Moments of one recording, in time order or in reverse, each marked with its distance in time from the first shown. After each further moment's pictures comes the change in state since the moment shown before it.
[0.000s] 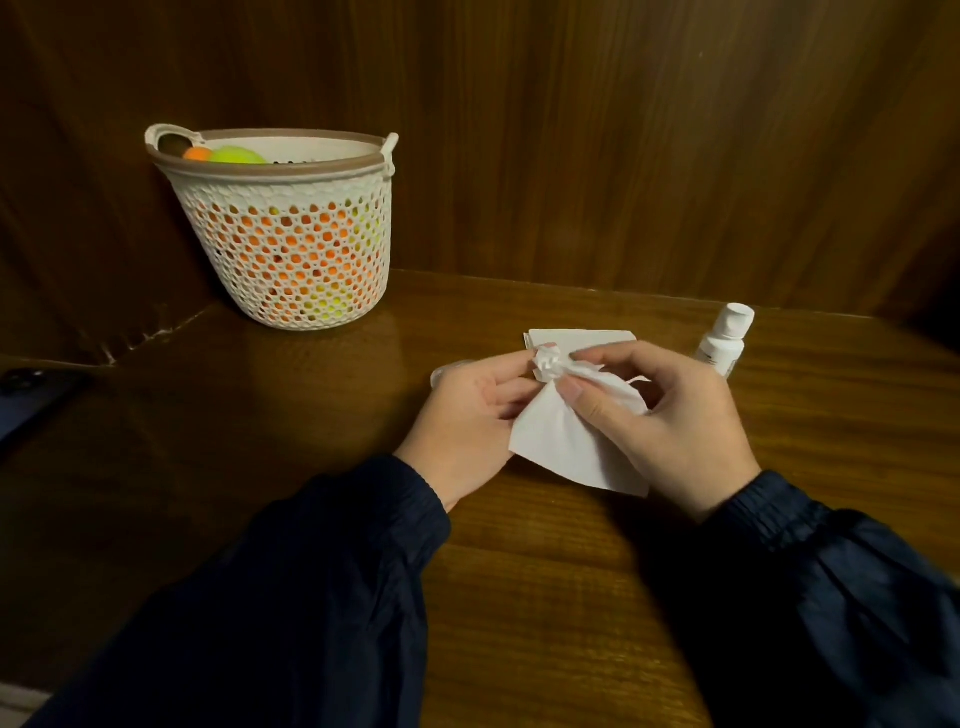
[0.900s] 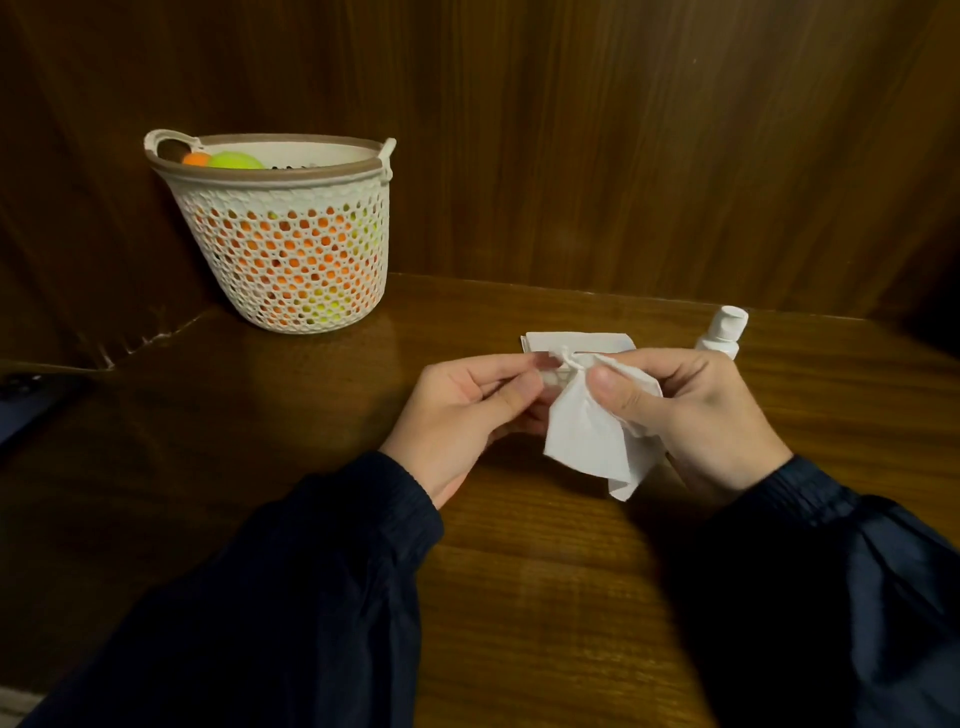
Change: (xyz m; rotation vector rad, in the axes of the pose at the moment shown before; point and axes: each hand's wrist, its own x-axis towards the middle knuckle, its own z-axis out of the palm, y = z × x) left_hand -0.005 0.004 -0.004 -0.241 0.048 -0.014; right_hand 0.007 0.000 -0.017 0.527 -0.201 0.182
